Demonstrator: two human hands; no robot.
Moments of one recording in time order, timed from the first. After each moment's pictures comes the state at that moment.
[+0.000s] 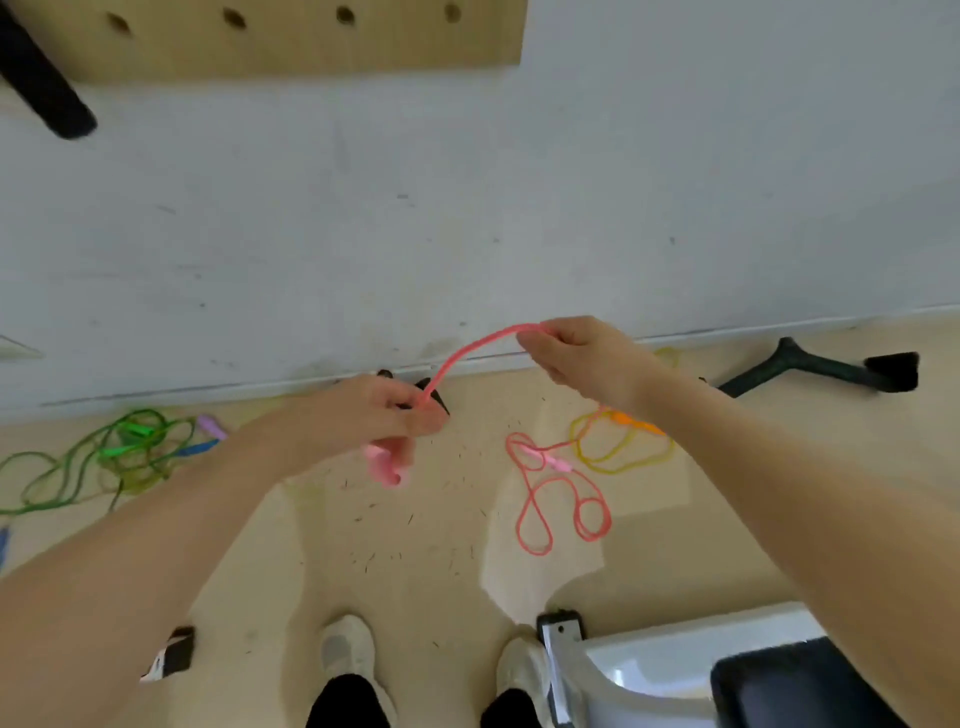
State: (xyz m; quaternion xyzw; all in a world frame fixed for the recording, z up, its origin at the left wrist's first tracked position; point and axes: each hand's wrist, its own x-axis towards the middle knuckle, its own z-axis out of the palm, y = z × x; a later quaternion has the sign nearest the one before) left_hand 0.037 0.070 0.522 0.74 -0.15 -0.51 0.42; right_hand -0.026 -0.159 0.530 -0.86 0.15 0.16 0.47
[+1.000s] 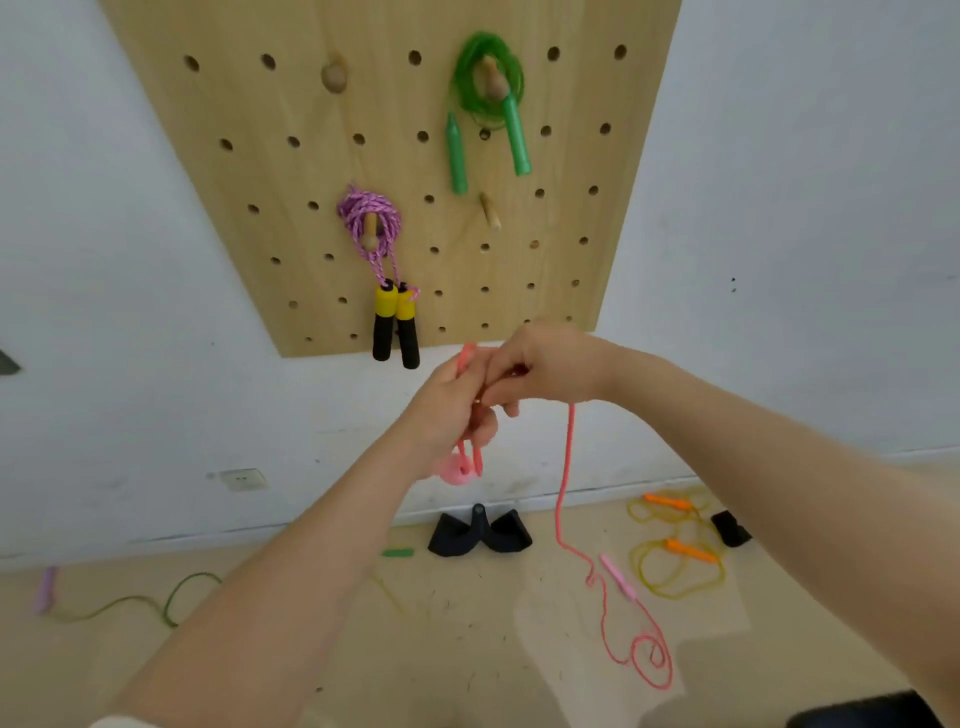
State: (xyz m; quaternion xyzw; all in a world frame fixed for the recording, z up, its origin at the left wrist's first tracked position) left_hand -0.017 0.216 0.803 0.69 -0.18 -0.28 0.65; right_hand -0.041 0.073 0.856 -0.96 -0.15 0.09 0.23
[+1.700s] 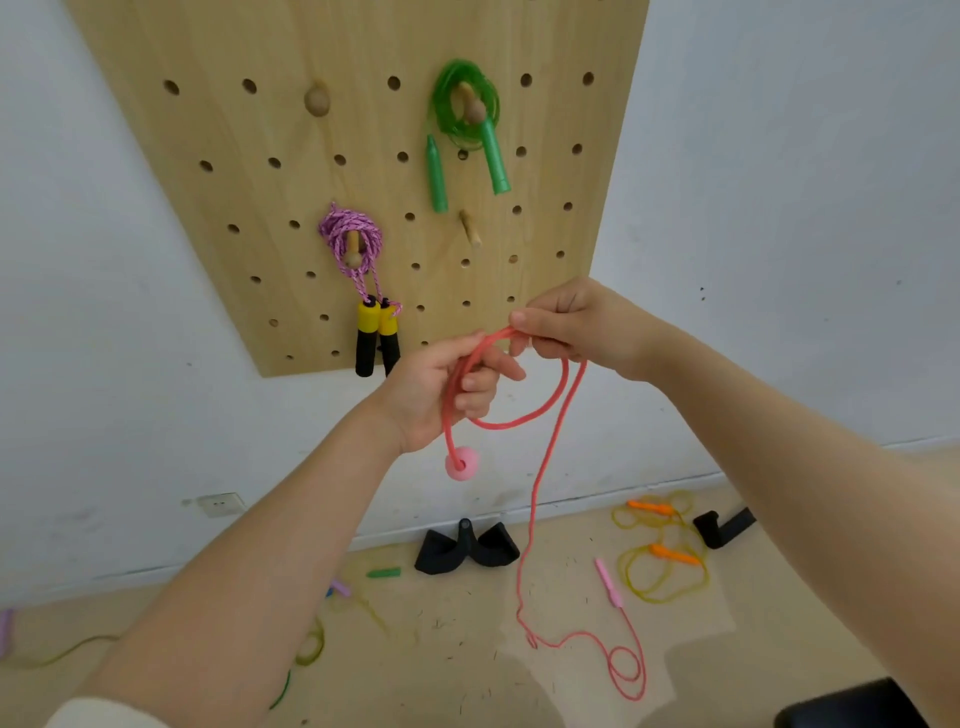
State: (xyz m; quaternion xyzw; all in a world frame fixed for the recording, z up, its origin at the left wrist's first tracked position) left_hand -0.001 0.214 0.832 0.52 -0.23 -0.43 0.71; right_hand -0.061 0.041 0.881 -0.86 -0.06 0.00 0.50
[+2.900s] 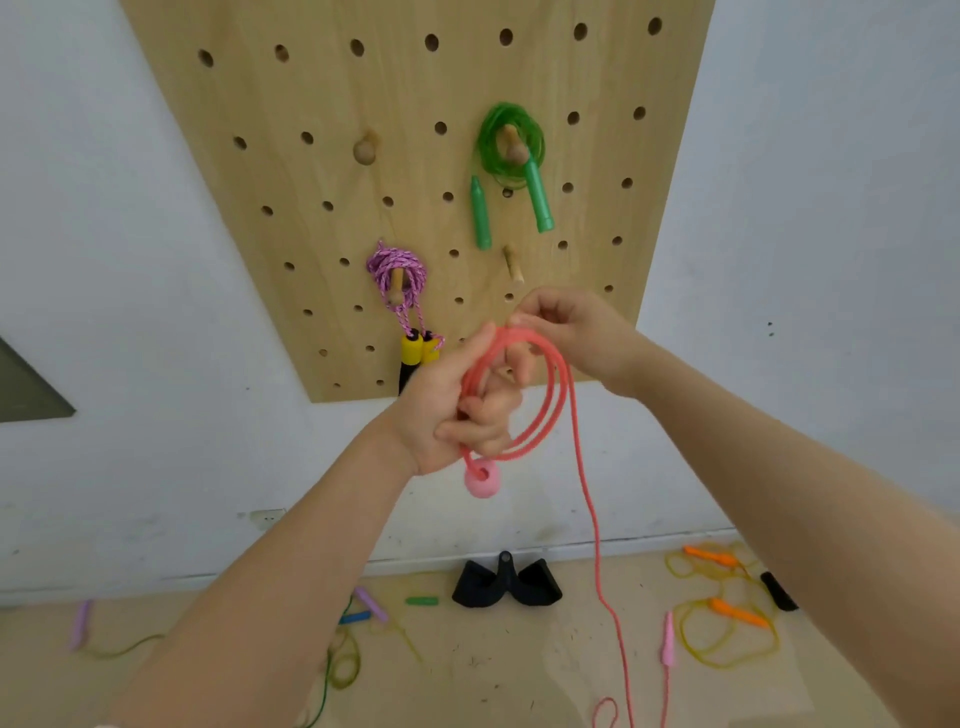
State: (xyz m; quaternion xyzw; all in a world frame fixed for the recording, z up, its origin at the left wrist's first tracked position) left_hand 0.016 0.222 0.860 0.45 -0.32 -0.48 0.68; right_hand 0.002 0.046 0.873 -0.85 -0.07 -0.08 0.51
